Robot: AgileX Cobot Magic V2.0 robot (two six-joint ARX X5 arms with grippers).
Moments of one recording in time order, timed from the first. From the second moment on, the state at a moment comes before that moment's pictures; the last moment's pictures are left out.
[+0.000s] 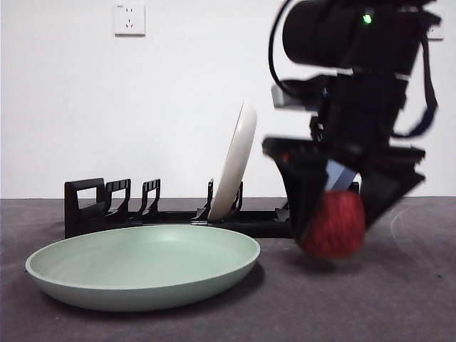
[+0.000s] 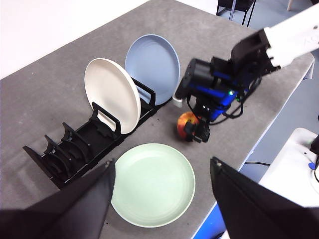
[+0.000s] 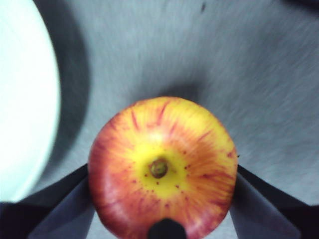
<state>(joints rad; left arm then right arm) -0.88 0.88 1.70 -1.33 -0.10 -0.03 0.65 1.59 0.99 -0.59 0.08 0.23</state>
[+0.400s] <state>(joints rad) -0.88 0.88 1.70 -1.33 -0.10 -0.03 0.66 1.59 1.38 -0.81 -0.17 0.22</state>
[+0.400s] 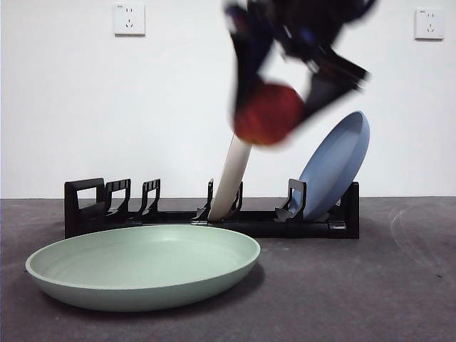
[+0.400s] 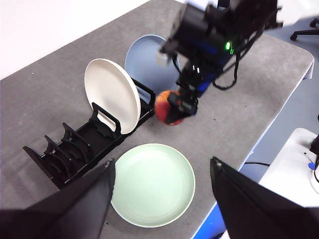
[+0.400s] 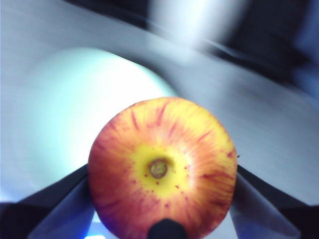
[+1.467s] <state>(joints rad) -0.88 0.88 1.70 -1.33 -0.10 -0.03 0.90 1.96 1.50 -0.77 -0.14 0.14</state>
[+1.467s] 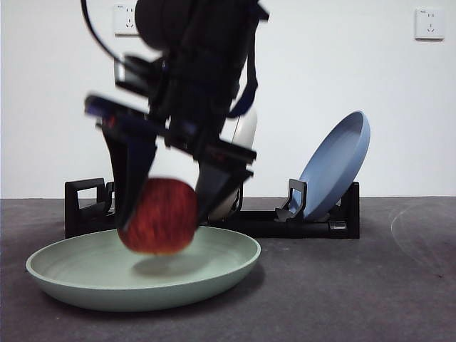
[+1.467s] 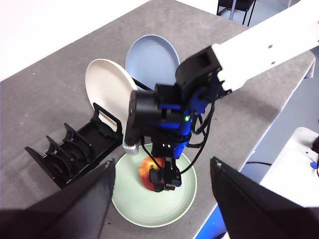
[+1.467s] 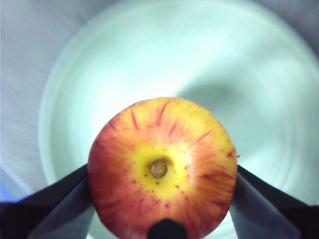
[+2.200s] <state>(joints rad) -0.88 0.88 1.70 -1.33 -0.11 -0.03 0.90 2.01 1.51 -0.78 -0.14 0.11</state>
